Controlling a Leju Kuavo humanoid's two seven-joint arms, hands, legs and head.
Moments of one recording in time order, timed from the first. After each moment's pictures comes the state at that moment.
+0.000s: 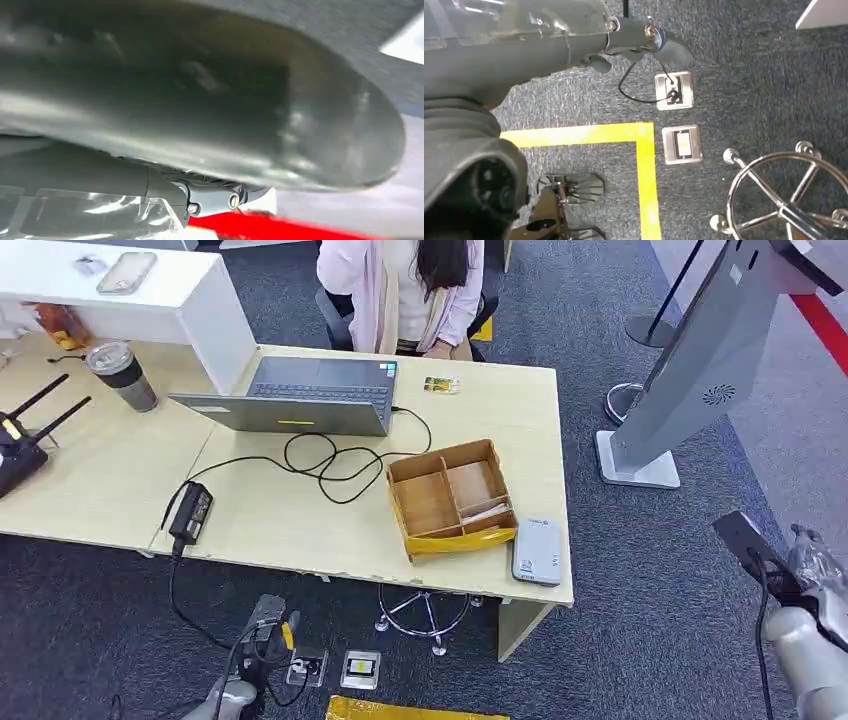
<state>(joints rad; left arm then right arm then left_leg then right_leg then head) -0.32 0.06 -0.51 -0.21 0.48 0.23 -0.18 -0.66 -0.44 0.16 -0.35 0.62 -0.24 0.11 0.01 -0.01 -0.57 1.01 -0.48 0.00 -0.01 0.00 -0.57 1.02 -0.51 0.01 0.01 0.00</state>
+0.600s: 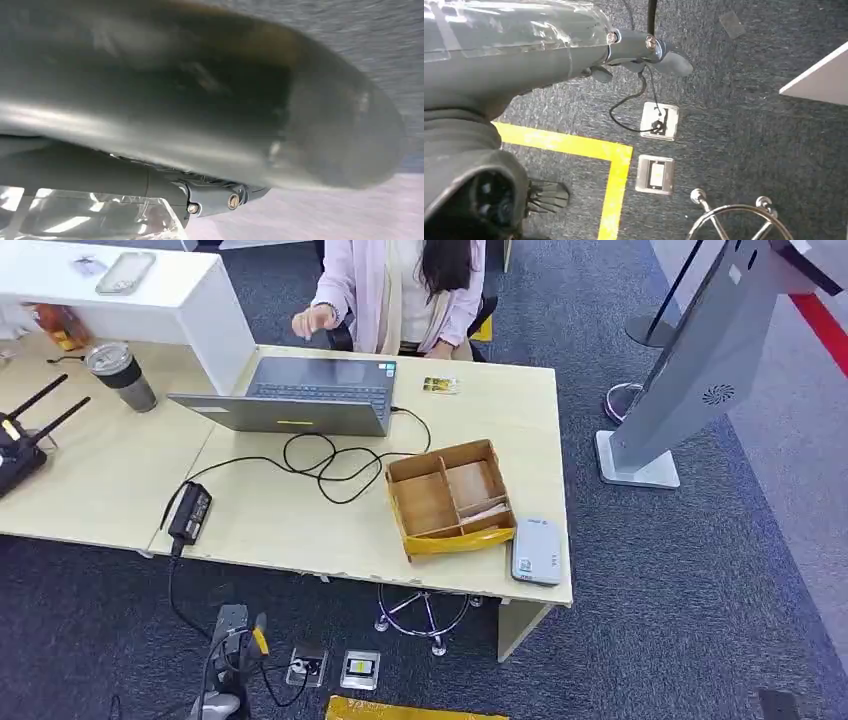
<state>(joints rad) -0.28 0.08 -0.40 -0.21 0.62 0.29 -0.36 -0.21 -0.35 -0.20 -0.24 0.21 -0.41 0.08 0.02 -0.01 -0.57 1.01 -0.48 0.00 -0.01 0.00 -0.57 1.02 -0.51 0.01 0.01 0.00</state>
